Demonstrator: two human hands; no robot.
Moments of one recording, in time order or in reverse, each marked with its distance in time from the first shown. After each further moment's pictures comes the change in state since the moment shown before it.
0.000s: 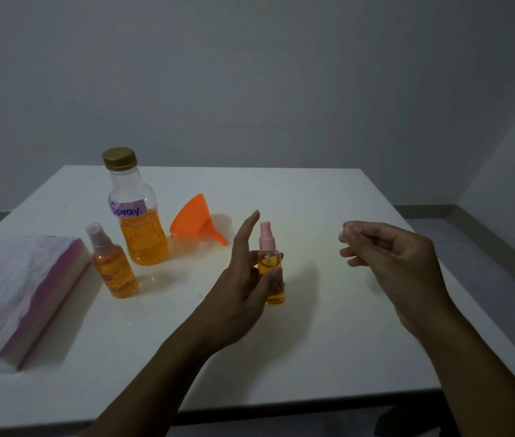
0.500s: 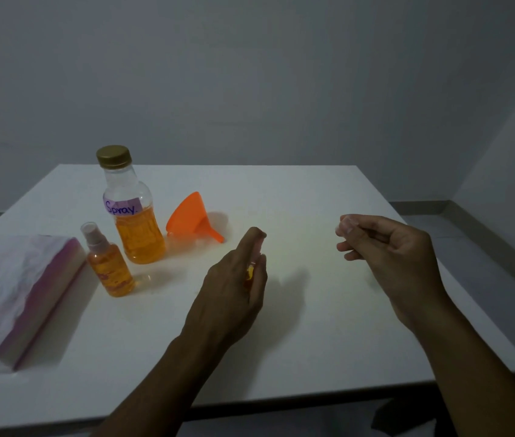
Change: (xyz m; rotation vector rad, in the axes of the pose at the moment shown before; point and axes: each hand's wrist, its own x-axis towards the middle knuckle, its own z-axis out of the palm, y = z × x) left_hand -0.004 -0.009 0.010 0.474 0.269 0.092; right_hand -0.002 -0.004 0.000 0.008 -0.005 -0.037
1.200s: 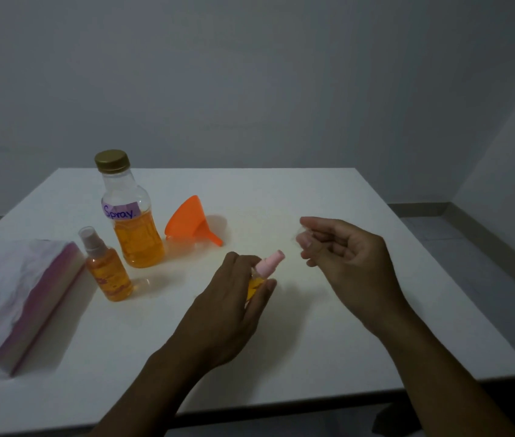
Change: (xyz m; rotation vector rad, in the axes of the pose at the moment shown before) left_hand -0.010 -0.004 -0.013 0.023 -0.230 0.040; right_hand -0.011 -0.002 0.036 -0.053 -0.148 -0.053
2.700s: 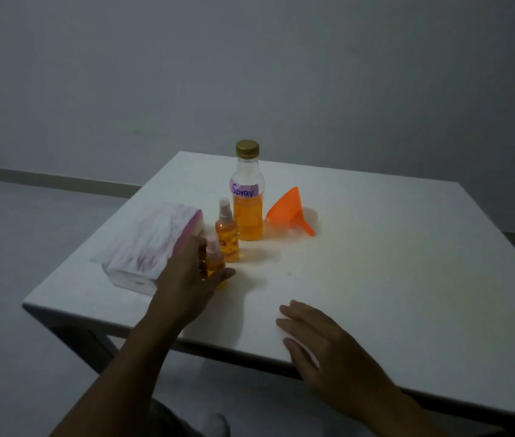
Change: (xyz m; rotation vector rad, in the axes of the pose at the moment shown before) left_hand -0.096 -0.083 -0.114 -0.031 0.357 -0.498; right_hand -0.099 0.061 0.110 -0.613 -0.586 -0.520
